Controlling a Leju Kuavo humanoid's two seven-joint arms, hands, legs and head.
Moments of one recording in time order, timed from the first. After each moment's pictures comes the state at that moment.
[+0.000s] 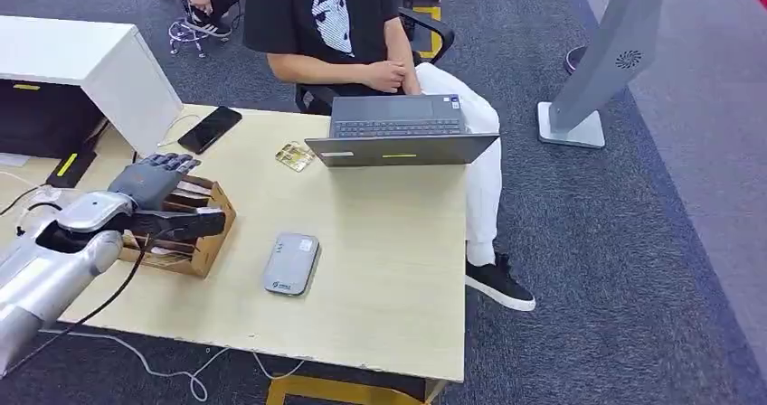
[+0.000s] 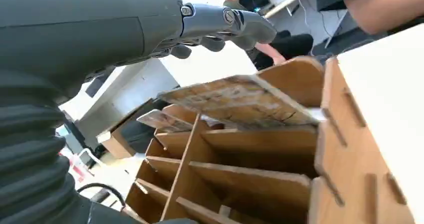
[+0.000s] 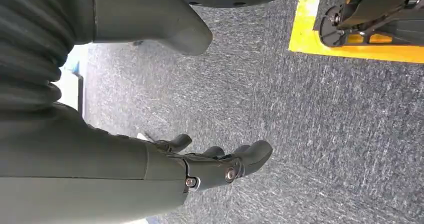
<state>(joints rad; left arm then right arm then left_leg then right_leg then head) -0.74 0.64 -0.75 -1.03 -0.83 -0.11 0.07 -0.05 0.19 -0.57 -0.19 0.80 -0.18 0.16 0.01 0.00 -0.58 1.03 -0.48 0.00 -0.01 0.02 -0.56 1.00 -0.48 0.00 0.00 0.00</state>
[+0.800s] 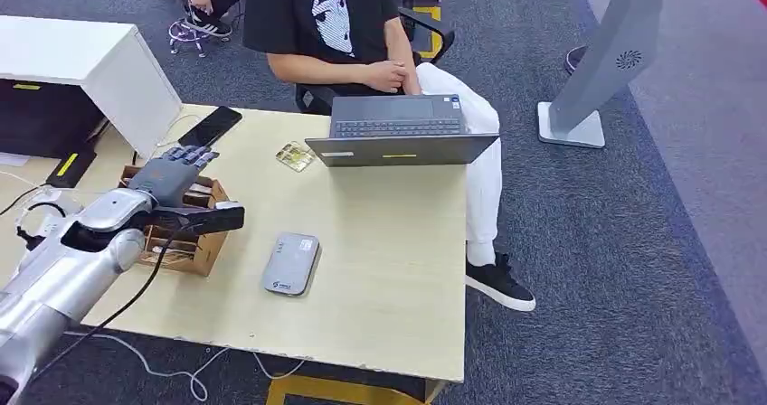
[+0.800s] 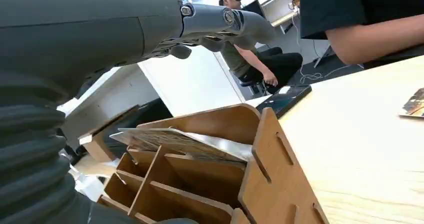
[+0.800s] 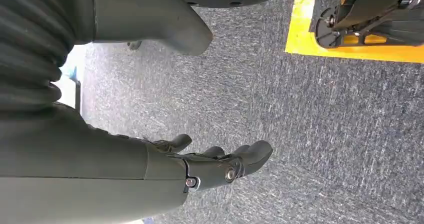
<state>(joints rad) -0.73 0.55 -0.68 -1.02 -0.87 -0.09 0.06 -0.05 0.19 -0.60 -0.19 0.81 -0.18 0.15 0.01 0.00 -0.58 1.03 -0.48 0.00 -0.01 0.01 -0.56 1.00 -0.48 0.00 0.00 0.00</state>
